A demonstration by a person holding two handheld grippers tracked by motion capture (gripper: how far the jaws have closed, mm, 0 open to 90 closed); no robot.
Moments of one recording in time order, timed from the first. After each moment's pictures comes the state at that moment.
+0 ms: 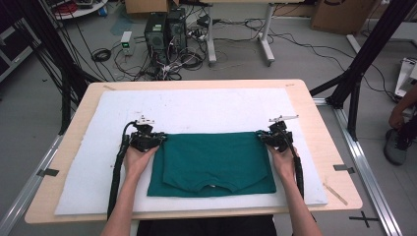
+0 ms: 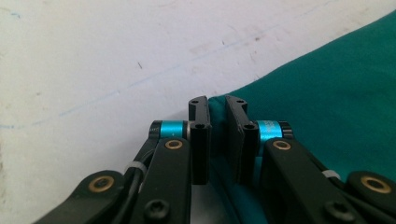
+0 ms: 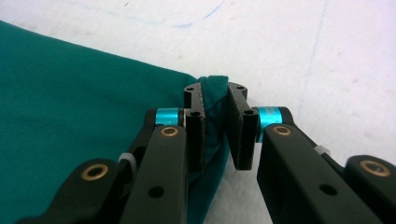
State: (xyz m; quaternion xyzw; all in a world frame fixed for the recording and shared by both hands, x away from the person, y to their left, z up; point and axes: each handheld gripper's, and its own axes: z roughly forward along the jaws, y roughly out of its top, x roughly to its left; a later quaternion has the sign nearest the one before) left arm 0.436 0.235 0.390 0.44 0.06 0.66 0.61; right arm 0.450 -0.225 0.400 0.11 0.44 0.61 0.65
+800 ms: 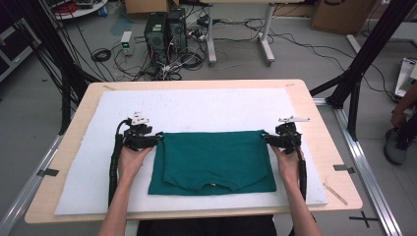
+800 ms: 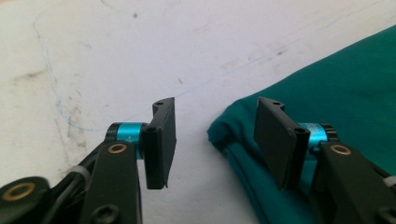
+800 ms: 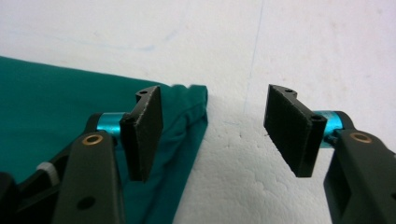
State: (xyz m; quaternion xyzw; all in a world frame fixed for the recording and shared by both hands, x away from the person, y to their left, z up) left arm 0.410 0.244 0.371 0.38 0.06 0.71 0.59; right arm 0.435 -0.239 0.381 0.13 0.37 0.65 0.65
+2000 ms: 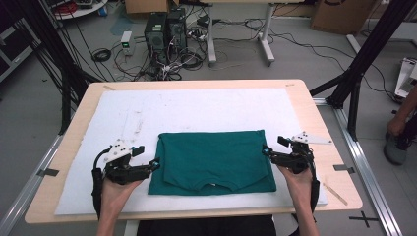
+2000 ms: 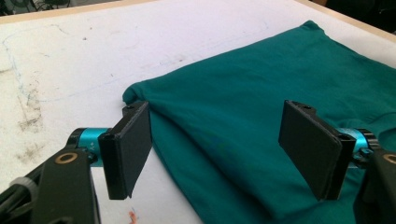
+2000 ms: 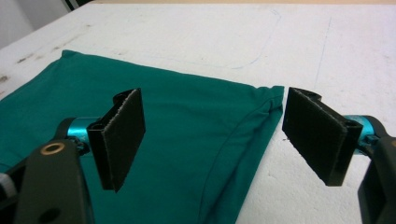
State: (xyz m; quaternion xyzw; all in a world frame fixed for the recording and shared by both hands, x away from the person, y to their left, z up) left arm 0.390 0.251 0.260 0.38 -0.05 0.68 0.63; right arm 0.417 -0.251 0.306 -0.02 0.38 0.68 0.62
